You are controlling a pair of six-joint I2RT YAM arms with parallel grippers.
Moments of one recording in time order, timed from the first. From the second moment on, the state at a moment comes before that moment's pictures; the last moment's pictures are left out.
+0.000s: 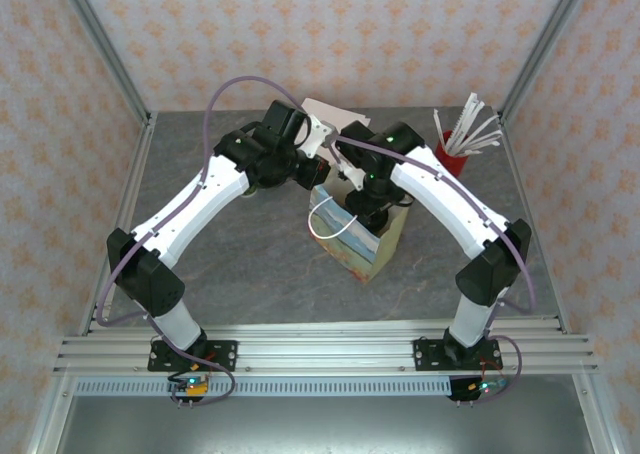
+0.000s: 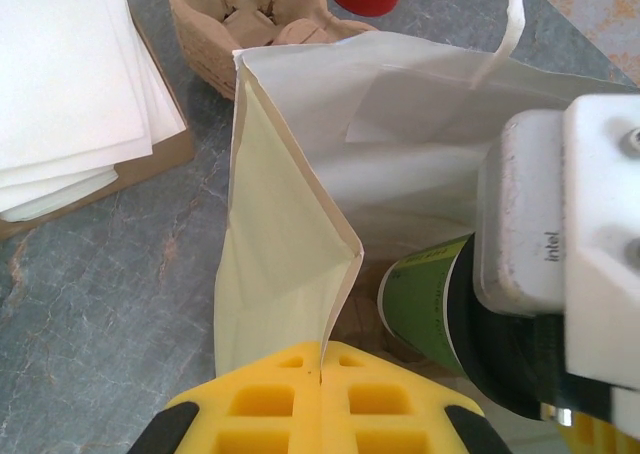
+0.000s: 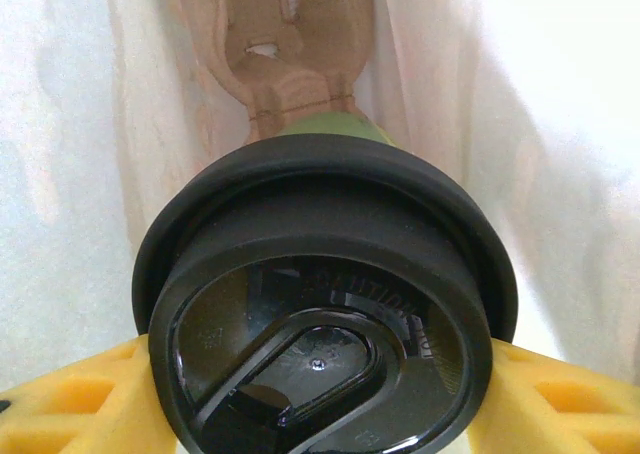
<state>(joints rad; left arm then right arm) -0.55 1.68 1.72 -0.89 0.29 -0.03 0.68 1.76 1.87 -1.59 0.04 0.03</state>
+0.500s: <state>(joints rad) -0.55 1.68 1.72 -0.89 0.29 -0.03 0.67 1.76 1.78 -1.55 0.04 0.00</state>
